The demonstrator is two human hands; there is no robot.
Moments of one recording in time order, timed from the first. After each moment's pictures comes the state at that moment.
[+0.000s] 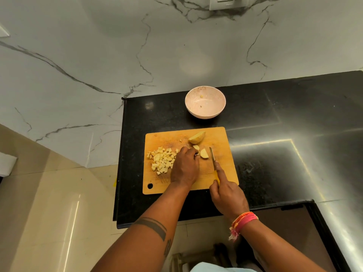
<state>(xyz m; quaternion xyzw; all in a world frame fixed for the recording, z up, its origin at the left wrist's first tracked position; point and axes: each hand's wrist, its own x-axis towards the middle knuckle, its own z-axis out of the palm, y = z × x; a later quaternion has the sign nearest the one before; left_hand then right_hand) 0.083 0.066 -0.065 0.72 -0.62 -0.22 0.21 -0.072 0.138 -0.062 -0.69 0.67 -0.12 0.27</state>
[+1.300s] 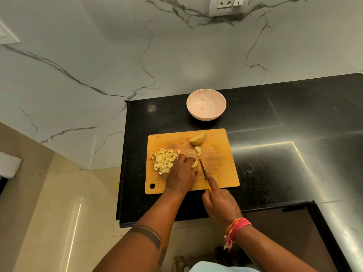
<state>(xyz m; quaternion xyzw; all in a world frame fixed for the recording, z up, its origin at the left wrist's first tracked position) 0.100 0.088 -0.069 0.72 -0.65 -0.22 0.11 -0.054 0.155 -0.070 -0.69 0.63 -0.10 0.33</state>
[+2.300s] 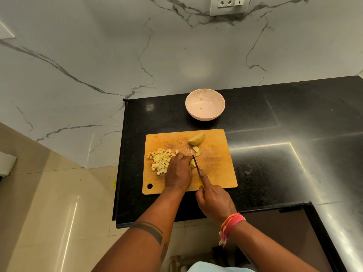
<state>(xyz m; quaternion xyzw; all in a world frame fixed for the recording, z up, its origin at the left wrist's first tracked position) 0.099 0.077 -0.074 0.72 -0.64 -0.21 0.15 -0.044 0.145 -0.057 -0.73 0.61 -0.06 0.29</state>
